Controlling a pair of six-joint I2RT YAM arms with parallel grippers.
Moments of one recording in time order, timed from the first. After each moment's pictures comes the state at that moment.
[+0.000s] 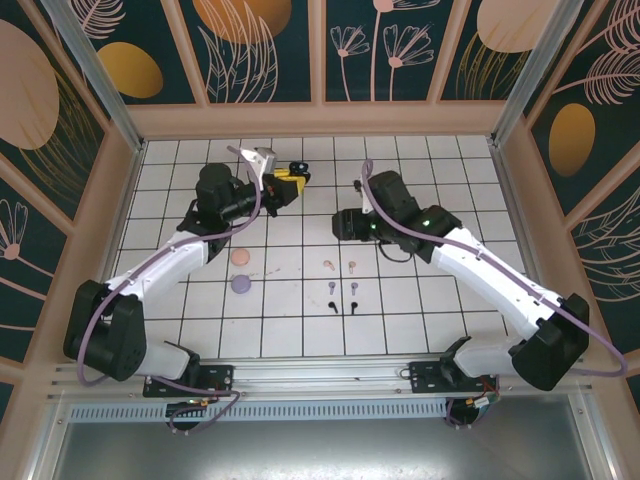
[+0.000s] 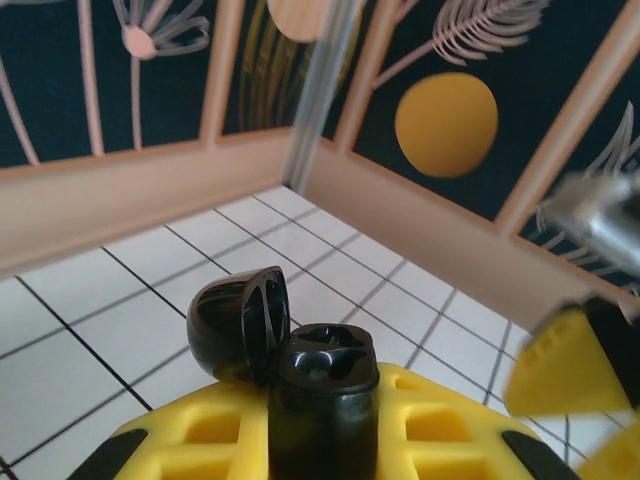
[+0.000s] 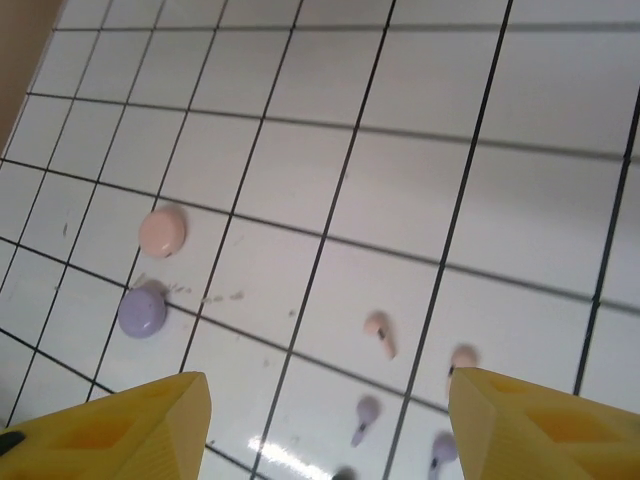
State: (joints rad) left arm -0.40 1.40 0.91 0.42 0.59 -0.26; right arm 0.75 1.30 1.19 -0.68 -0.02 0.51
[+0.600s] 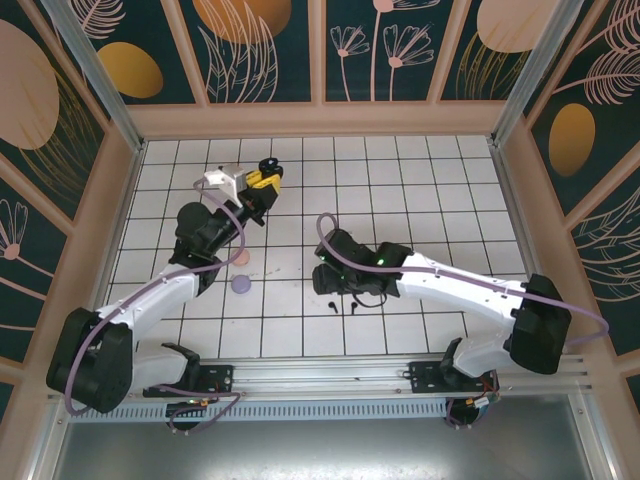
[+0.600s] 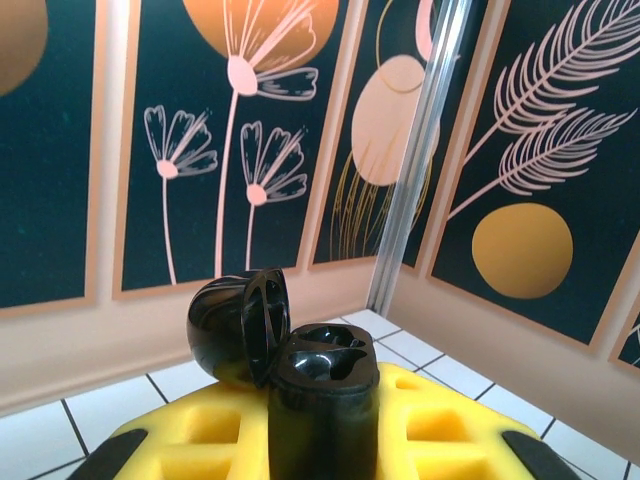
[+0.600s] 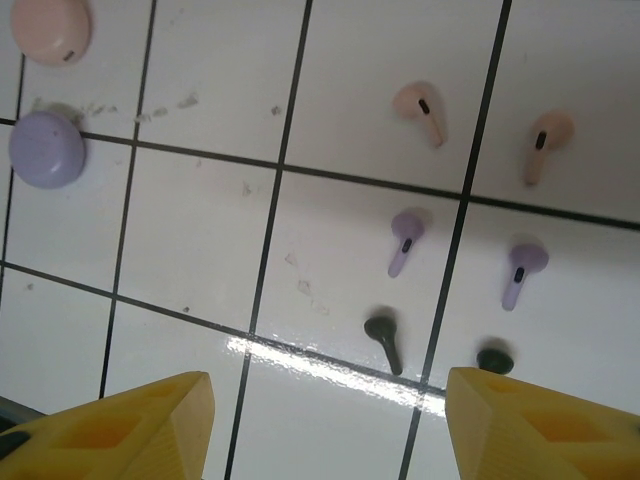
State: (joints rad) left arm -0.40 1.23 0.61 0.84 0.35 -0.29; right arm 1.08 1.40 1.06 -0.75 0.13 0.84
